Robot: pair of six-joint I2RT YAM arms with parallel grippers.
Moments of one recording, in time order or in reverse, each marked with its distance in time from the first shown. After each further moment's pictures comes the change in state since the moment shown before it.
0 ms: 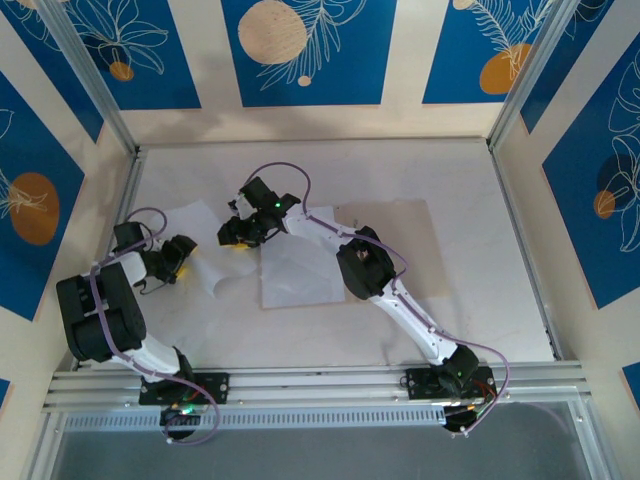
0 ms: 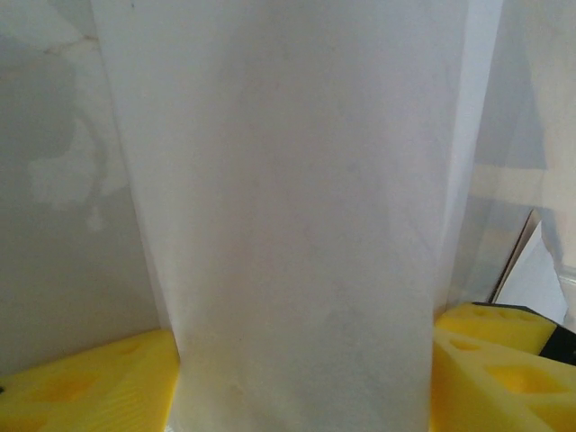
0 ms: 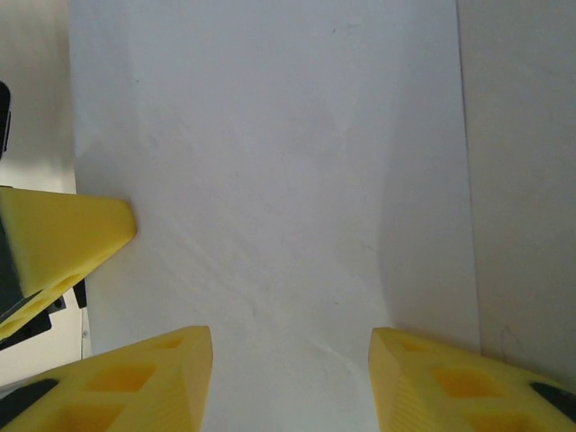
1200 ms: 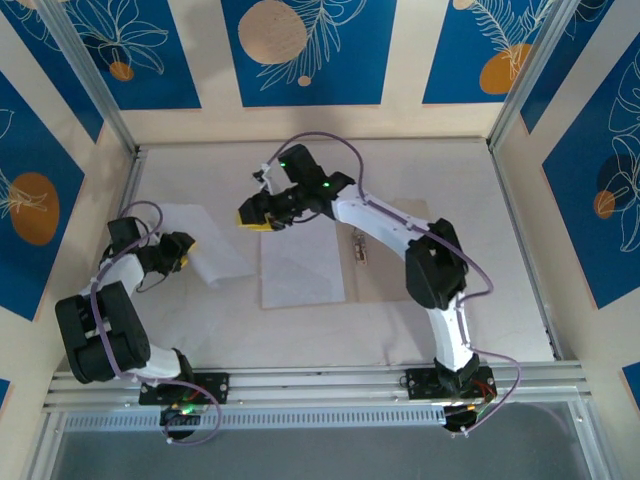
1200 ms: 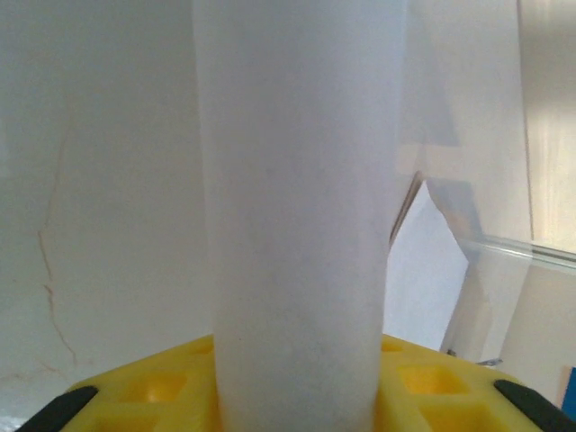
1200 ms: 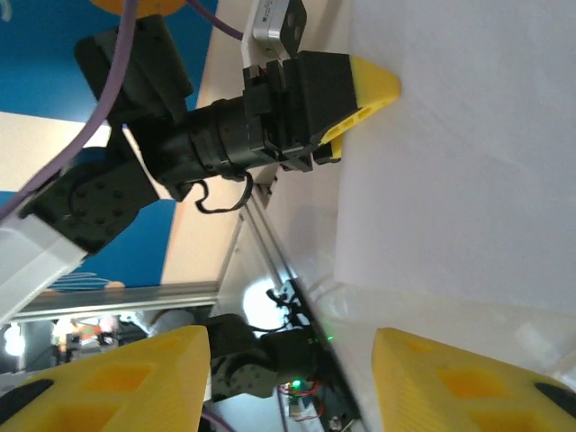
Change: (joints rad) left arm -0.003 -0.138 0.016 -0.068 0.130 -0.052; right arm -0.083 -0.737 -0.710 0.162 -0.183 0.053
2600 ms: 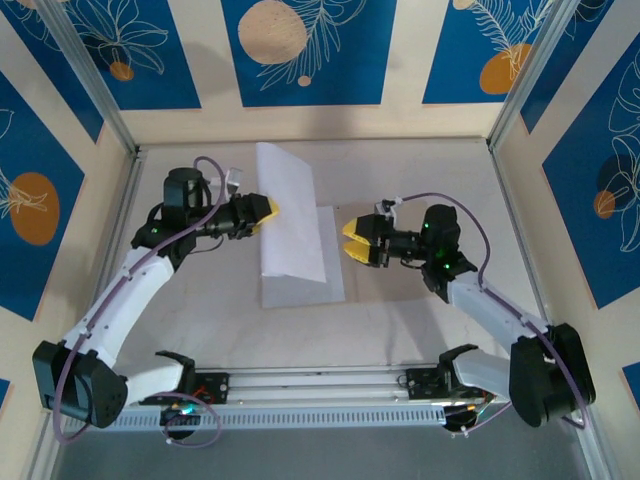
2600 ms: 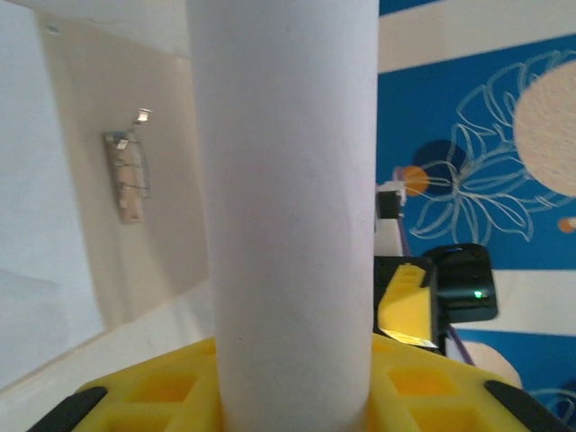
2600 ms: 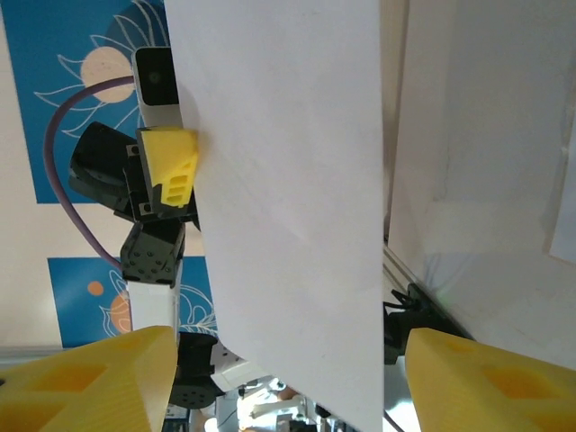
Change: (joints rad) left arm -0.687 -0.227 0.356 -0.049 0.147 -0.314; right arm -0.413 -0.897 -1.185 0.904 -0.187 0.726
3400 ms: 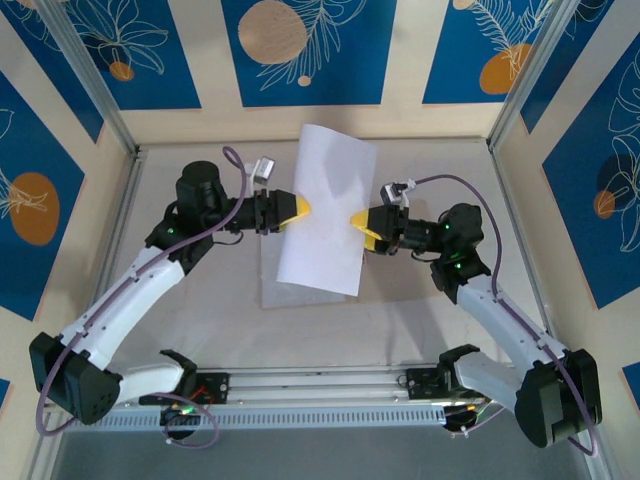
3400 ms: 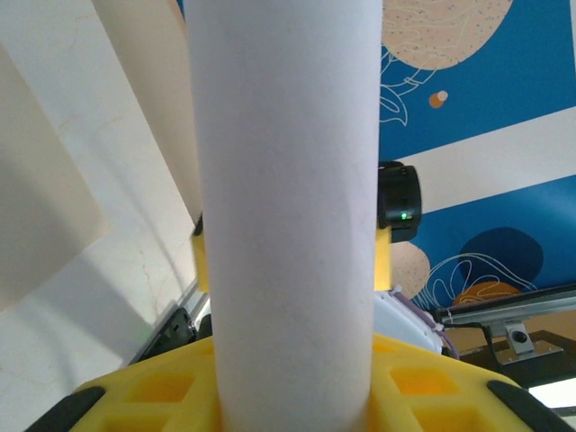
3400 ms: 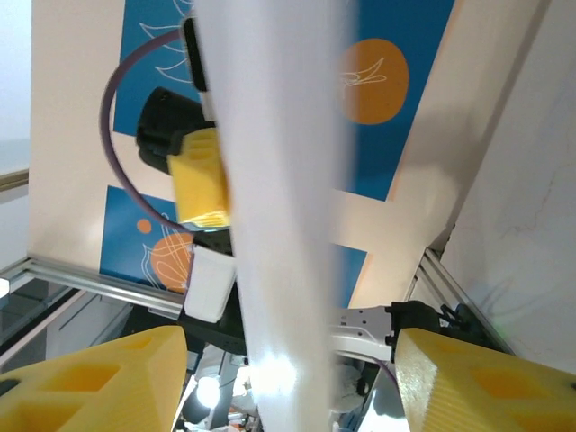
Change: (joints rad) left arm -0.181 0.017 0.056 0.237 0.117 -0.084; right arm -0.006 -0.087 0.094 0.140 -0.060 0.077
